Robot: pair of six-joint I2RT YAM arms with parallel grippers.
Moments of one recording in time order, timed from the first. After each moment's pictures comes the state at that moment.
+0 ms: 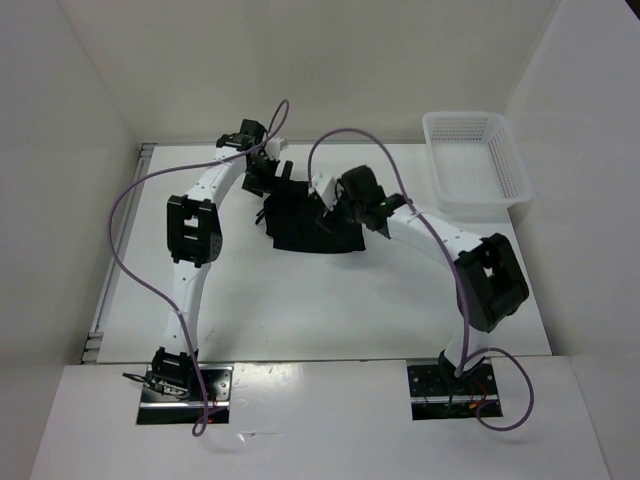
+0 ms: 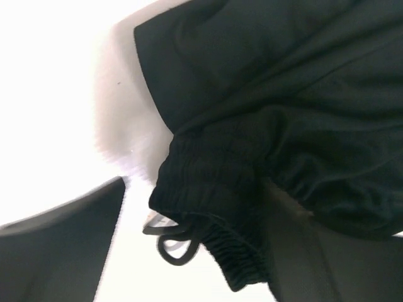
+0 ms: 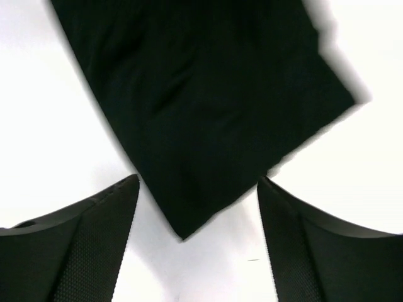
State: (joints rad) left arm -0.20 2.51 2.35 -0.98 0.30 0.07; right arm 0.58 1.73 1.20 -0.29 -0.11 -0.55
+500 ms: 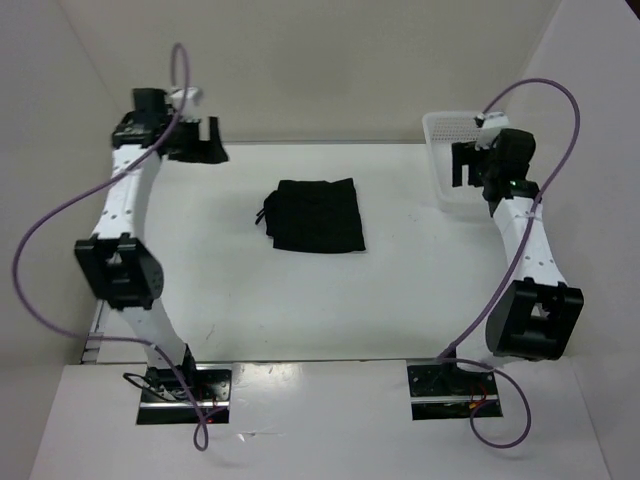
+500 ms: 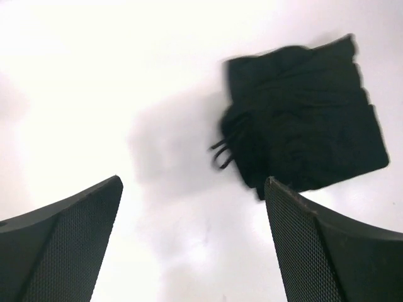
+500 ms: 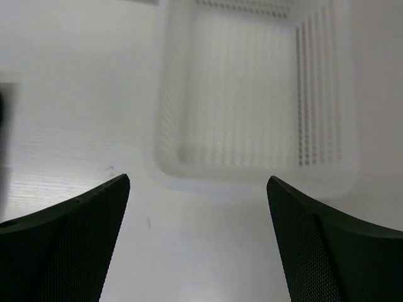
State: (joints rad) left arm 0.03 1.91 2.01 -0.85 0.39 0.07; right arm -0.14 1.45 1.31 -0.30 -0.11 -0.26
